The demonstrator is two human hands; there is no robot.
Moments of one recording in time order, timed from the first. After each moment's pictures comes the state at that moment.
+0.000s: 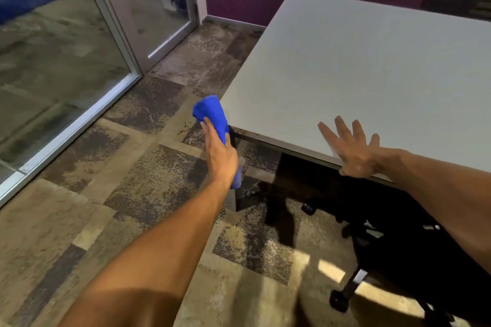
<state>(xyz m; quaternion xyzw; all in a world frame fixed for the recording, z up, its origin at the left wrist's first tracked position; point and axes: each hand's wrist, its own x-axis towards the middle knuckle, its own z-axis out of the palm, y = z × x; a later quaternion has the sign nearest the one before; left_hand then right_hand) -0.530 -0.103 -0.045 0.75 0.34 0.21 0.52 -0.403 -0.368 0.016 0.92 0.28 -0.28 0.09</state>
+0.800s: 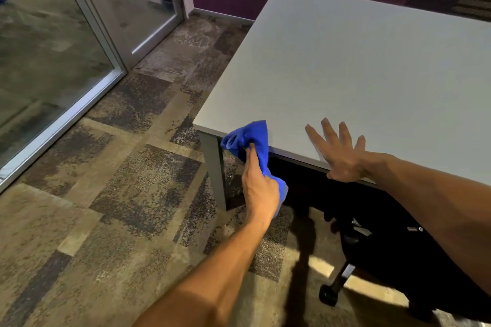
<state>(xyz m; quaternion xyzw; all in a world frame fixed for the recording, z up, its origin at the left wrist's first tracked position) -0.539 -0.216 -0.046 0.73 0.30 0.17 0.59 -0.403 -0.367 0.019 0.91 0.27 -0.30 0.08</state>
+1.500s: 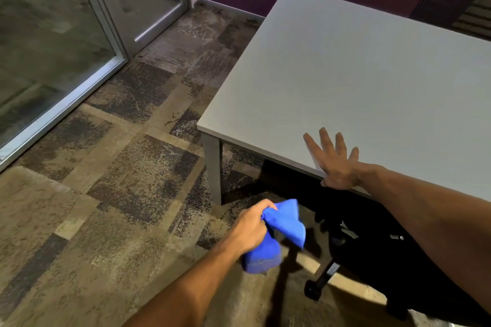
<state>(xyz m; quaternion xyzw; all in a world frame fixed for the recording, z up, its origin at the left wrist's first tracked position) -0.604 -0.202 -0.047 0.80 0.16 -0.15 0.55 -0.405 -0.366 0.034 0.90 0.28 -0.33 0.09</state>
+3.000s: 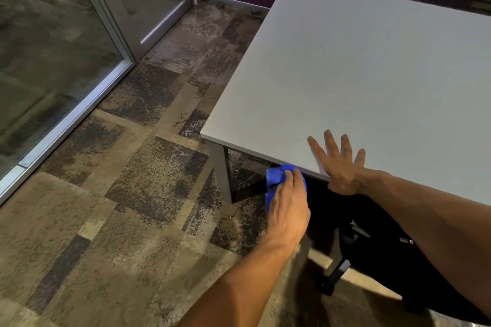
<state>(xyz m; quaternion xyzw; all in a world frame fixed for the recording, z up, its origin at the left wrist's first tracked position) -0.540 -0.255 -0.007 0.93 0.15 -0.02 0.34 -0.401 -0.367 0.023 0.90 0.28 -0.32 0.07</state>
